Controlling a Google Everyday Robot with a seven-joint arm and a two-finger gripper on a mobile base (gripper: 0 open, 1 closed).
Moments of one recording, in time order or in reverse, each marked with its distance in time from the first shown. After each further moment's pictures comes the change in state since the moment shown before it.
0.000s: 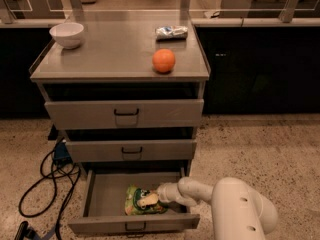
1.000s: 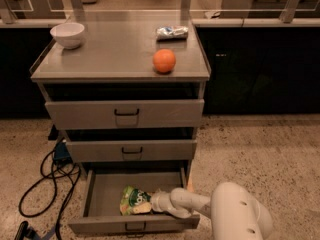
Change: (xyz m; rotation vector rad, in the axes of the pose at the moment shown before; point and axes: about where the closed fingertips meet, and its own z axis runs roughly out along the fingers) arm 0.027 0.022 0.036 0.062 -0.016 0.008
